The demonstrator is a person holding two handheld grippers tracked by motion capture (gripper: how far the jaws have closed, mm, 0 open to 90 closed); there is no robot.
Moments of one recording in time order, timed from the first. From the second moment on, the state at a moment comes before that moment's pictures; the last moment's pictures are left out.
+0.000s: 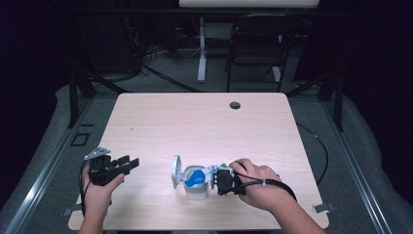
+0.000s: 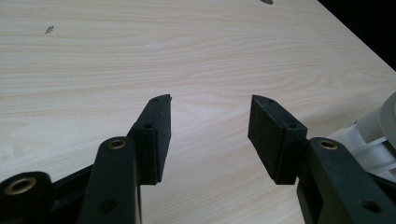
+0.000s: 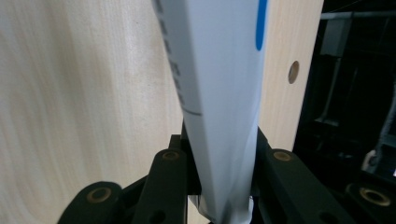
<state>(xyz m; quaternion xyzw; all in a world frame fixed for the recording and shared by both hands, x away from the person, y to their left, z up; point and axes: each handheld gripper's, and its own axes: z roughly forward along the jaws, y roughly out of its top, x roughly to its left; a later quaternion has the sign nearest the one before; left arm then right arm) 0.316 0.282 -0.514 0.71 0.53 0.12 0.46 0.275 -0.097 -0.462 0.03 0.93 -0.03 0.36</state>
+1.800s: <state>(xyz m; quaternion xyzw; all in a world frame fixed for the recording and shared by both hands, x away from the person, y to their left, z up) 0.311 0.267 -0.512 0.72 0.51 0.13 0.45 0.267 -0.147 -0.507 0.20 0.91 0.25 0.27</state>
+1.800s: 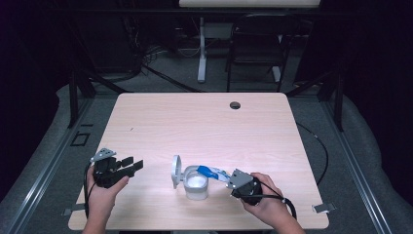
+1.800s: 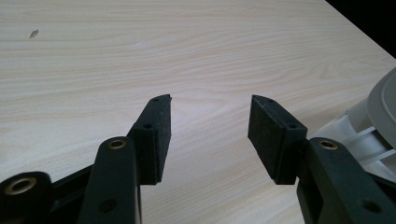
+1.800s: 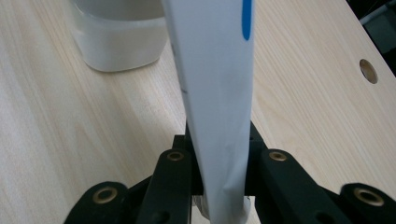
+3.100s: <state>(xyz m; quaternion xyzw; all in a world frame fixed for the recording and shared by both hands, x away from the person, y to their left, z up) 0.305 0.270 -0.507 0.72 0.51 0.13 0.45 0.307 -0.168 -0.536 0.38 0.80 0.39 0.24</state>
